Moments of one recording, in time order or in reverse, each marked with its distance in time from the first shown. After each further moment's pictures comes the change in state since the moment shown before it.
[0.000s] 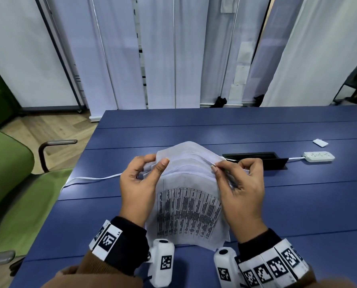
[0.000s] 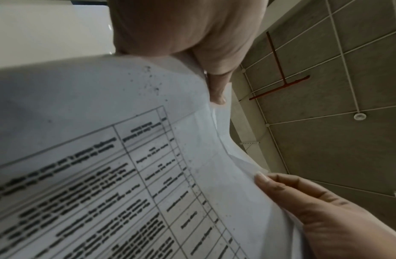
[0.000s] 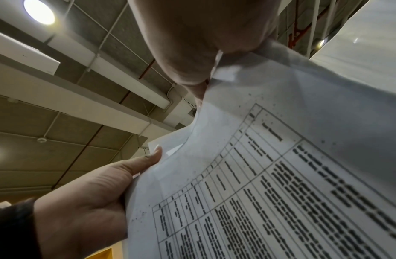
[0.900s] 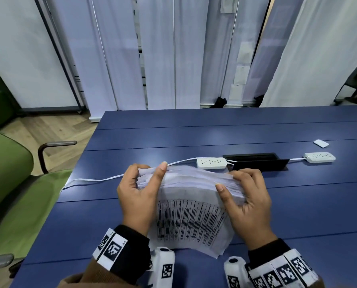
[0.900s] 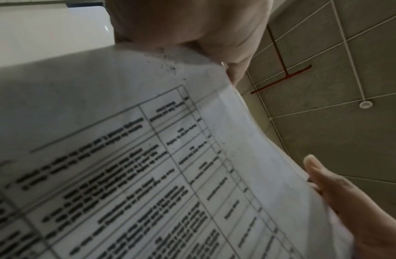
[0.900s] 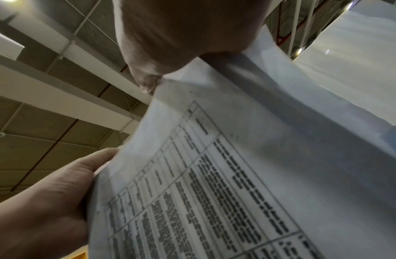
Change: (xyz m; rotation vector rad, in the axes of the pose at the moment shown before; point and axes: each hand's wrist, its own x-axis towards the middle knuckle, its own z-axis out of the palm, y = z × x) left_hand -0.005 -0.013 -0.006 0.228 0.122 0.115; right_hand -0.010 0.018 -0.016 -0.029 -0.117 -0.046
